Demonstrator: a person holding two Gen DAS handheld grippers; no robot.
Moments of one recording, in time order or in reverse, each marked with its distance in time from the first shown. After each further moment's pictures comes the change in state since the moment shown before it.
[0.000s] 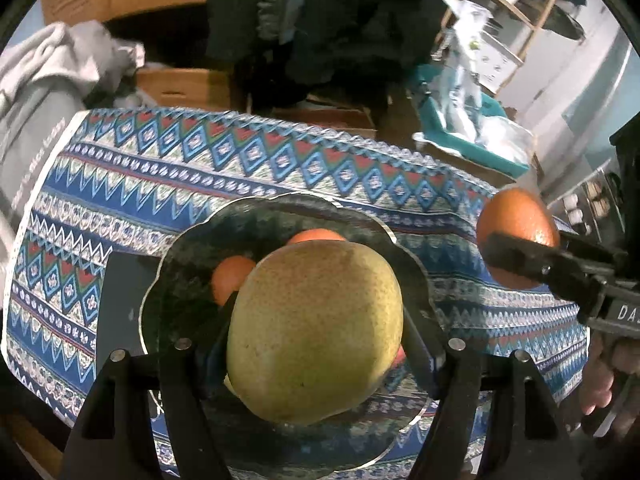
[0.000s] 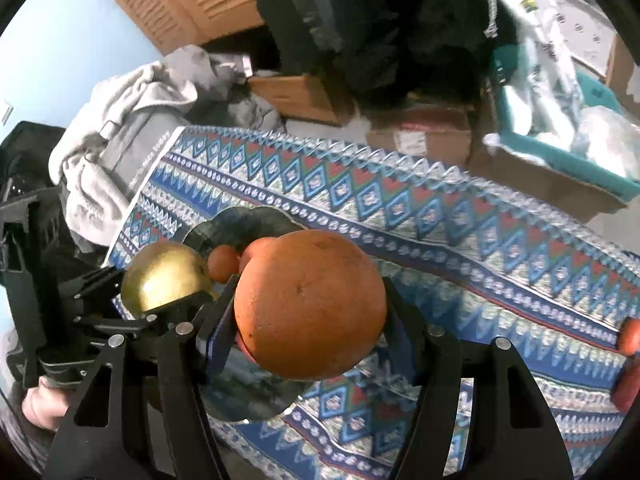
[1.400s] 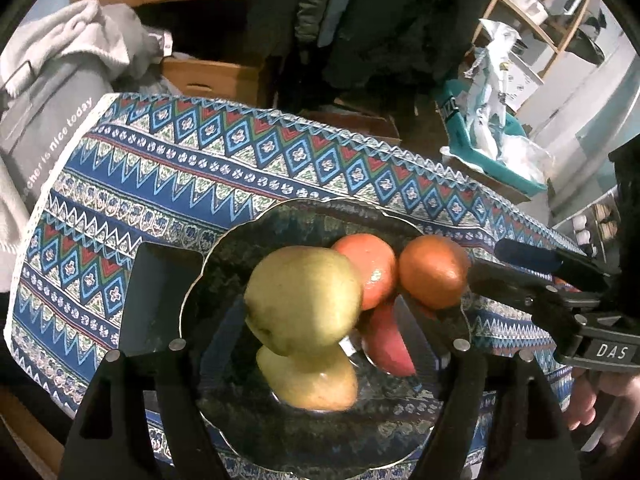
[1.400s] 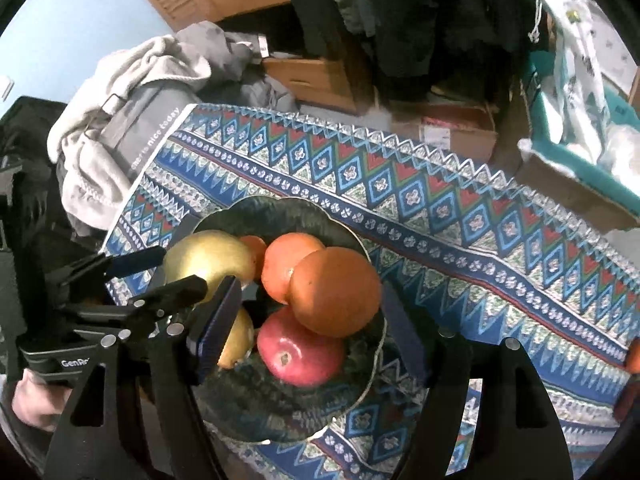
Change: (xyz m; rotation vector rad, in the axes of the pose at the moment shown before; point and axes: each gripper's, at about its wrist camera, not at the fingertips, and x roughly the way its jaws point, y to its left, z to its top) left arm -0.011 0.029 0.001 -0.057 -0.018 0.021; right arm 0.024 0.033 0.006 -0.063 0.038 -0.016
